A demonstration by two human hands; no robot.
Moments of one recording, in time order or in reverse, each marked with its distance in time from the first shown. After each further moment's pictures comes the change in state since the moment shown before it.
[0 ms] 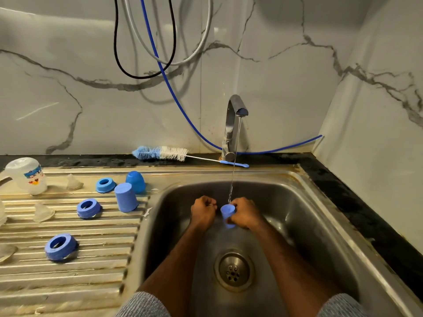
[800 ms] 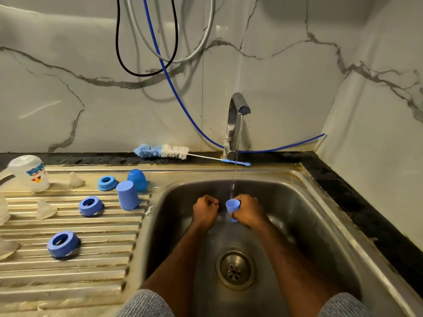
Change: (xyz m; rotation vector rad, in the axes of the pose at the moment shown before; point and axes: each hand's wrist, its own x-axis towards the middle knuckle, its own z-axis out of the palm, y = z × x) left_hand 0.001 -0.004 0.001 0.039 -0.020 0.018; right_hand -0.001 0.001 -0.003 0.010 0.053 0.021
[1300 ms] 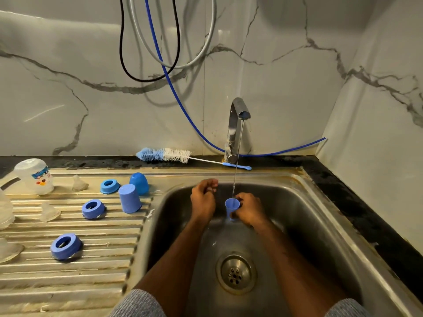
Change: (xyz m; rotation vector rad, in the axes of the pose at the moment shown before) left_hand -0.001 0.036 -0.011 -0.318 0.079 0.119; right_hand 0.003 -0.009 -0.006 0.101 0.043 -0.014
